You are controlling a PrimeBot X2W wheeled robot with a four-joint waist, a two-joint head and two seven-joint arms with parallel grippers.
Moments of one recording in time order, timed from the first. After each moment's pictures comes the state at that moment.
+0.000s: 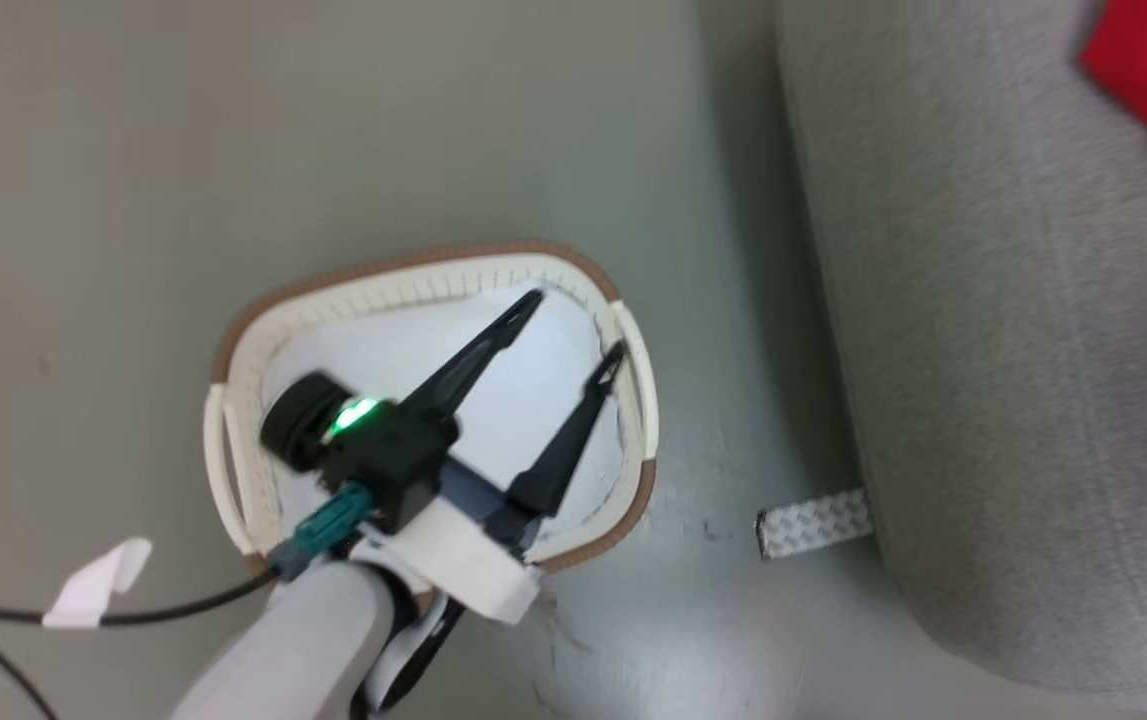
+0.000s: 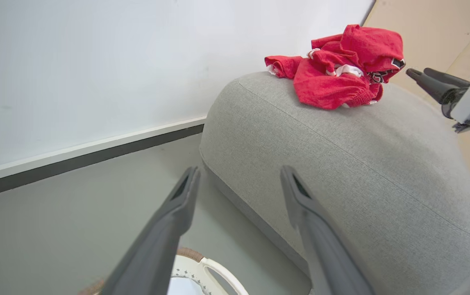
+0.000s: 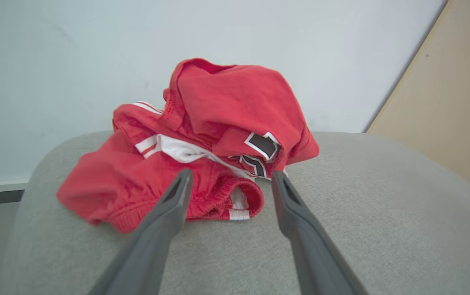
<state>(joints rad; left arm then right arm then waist) -0.55 0.32 -0.64 -0.03 -0.33 -0.01 -0.14 -0.60 -0.17 -0.48 0.38 0.07 0.13 -0.26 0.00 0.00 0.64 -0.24</state>
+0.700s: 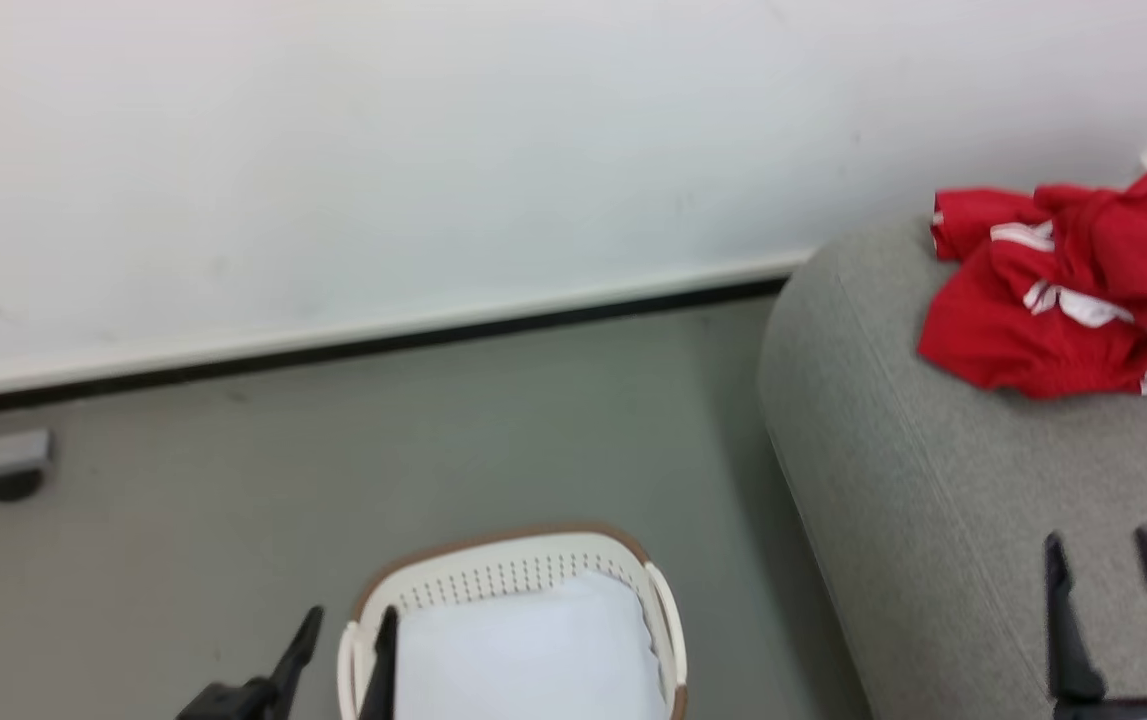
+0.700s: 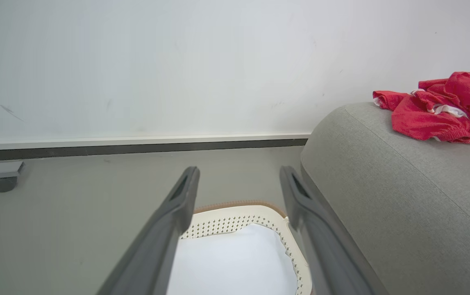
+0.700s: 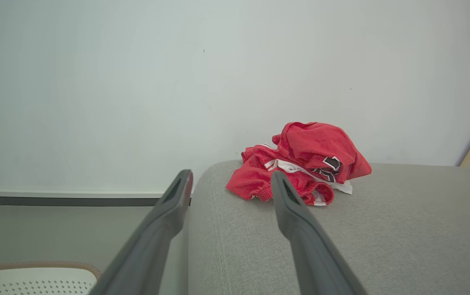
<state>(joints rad) -0.01 0.26 -0.37 0.15 -0.43 0.19 -0.26 -0.01 -0.07 -0.13 0.11 0.06 0.13 -0.26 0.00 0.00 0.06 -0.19</state>
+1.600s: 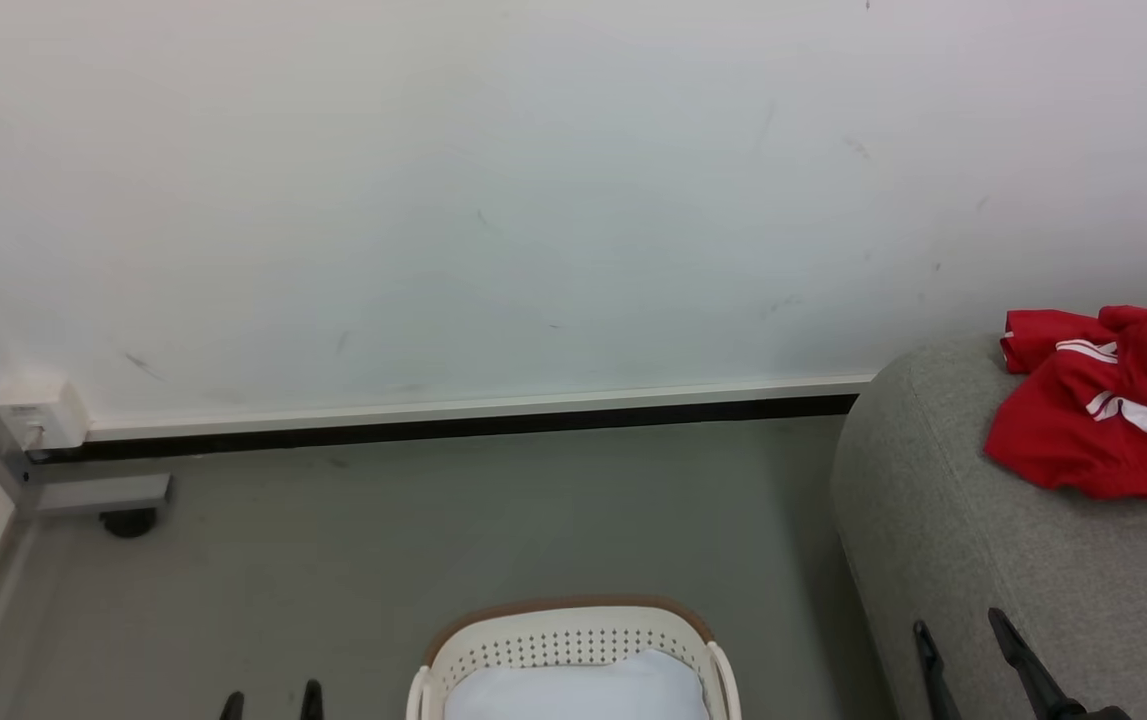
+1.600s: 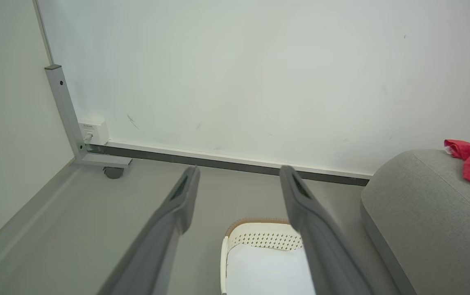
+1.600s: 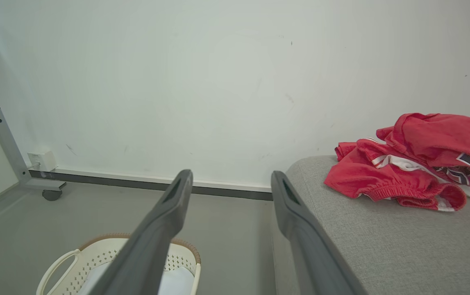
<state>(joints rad) 0.19 0.12 -0.11 0.11 -0.29 0.08 -0.26 0.05 -0.05 0.06 0.25 0.11 0.13 -0.26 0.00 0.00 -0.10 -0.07</state>
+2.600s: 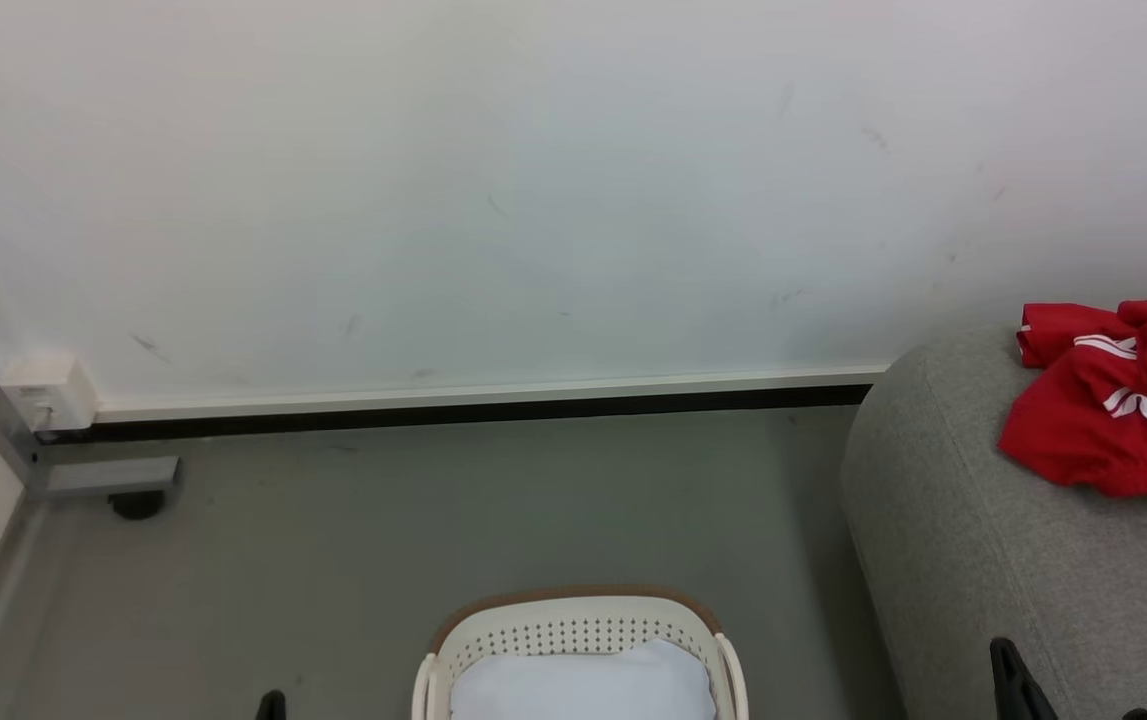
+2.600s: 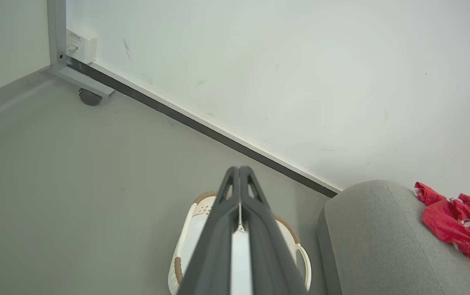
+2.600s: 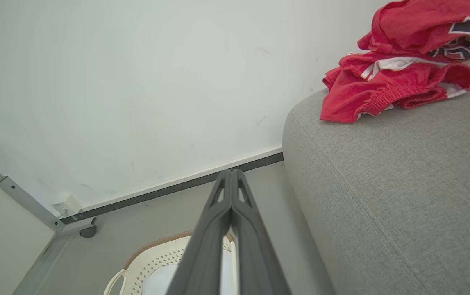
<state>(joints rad) 0.14 0.08 -0.05 0.19 -0.60 0.01 -0.17 0.06 -0.05 0.04 0.29 0.49 0.13 -0.18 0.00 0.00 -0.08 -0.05</state>
